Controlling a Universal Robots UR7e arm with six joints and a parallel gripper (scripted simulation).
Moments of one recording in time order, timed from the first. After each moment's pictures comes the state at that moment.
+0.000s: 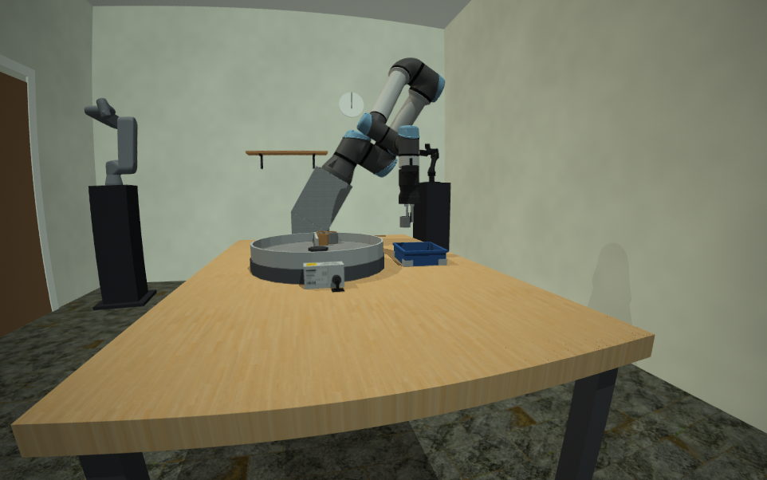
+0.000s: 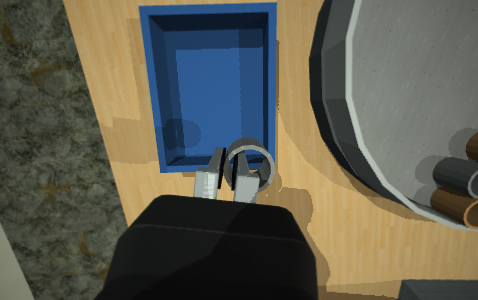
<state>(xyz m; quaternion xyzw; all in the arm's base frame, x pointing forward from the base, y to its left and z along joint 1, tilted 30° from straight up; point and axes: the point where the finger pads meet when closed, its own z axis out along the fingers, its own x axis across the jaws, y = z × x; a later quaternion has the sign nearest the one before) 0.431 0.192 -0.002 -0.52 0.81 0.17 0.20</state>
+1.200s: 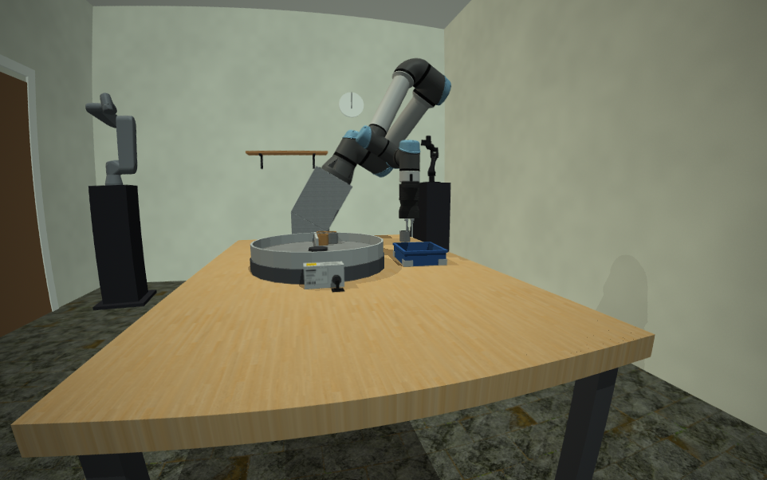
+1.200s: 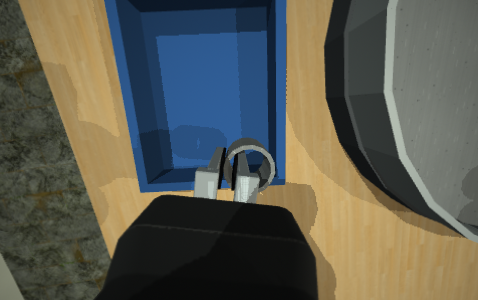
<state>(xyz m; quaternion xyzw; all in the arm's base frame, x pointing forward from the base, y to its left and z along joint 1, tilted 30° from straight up) 0.440 0.216 -0.047 -0.51 0.82 0.17 0.19</state>
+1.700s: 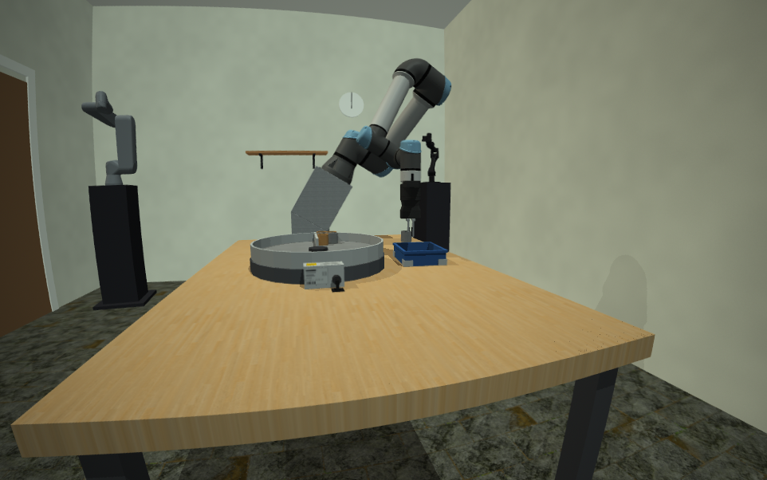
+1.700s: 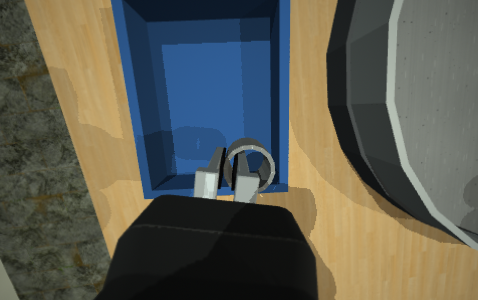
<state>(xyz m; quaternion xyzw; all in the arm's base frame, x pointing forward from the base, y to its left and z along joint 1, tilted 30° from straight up) 0.448 0.217 -0.045 -0.51 0.82 0.17 0.20</state>
